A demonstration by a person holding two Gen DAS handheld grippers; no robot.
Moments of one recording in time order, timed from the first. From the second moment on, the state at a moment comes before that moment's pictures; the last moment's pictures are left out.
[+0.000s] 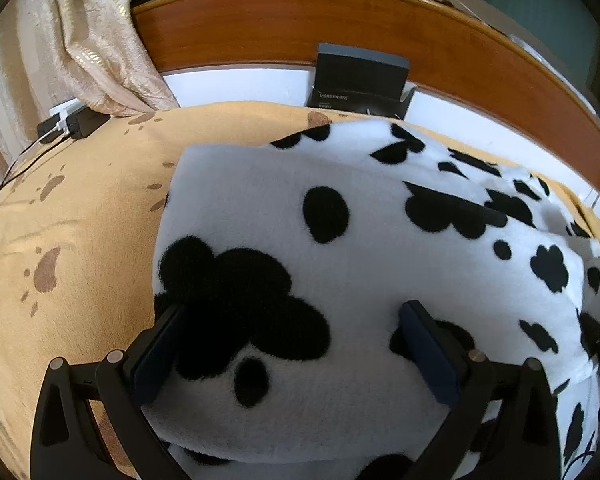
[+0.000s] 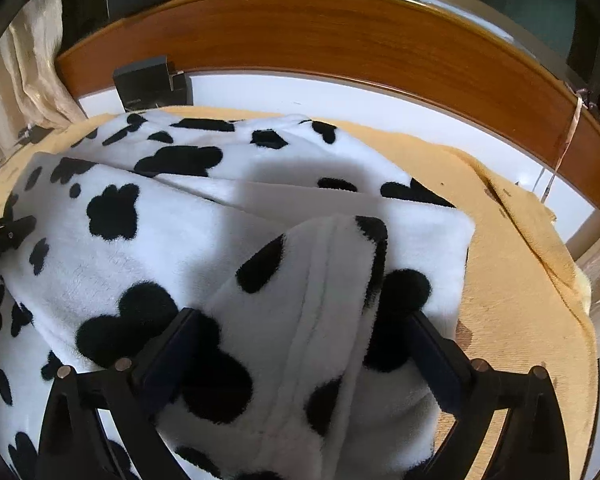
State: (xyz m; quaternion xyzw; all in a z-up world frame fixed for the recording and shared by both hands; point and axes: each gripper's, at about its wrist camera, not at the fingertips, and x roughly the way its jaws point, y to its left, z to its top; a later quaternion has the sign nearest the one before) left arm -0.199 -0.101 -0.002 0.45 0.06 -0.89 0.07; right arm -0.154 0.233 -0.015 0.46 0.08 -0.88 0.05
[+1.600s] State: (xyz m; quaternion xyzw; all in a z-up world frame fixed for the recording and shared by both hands) left arm -0.033 -0.080 -0.009 0.47 -0.04 -0.88 -0.05; right arm 0.041 0.202 -0.027 0.46 0.10 -0.87 0.16
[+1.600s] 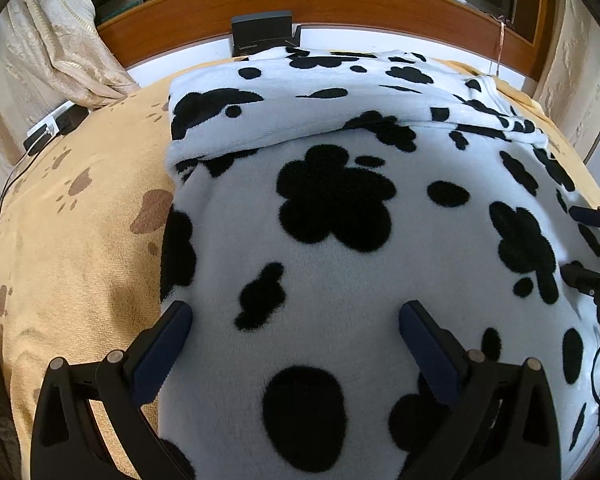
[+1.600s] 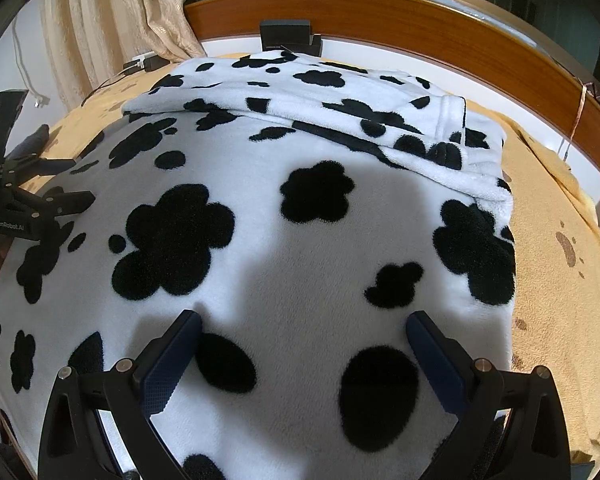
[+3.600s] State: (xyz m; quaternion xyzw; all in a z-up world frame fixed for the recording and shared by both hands) left arm 0.066 -0.175 0.026 0.55 0.14 -0.82 0.00; right arm 0.040 0.204 -0.030 0.46 0.10 -0.87 0.16
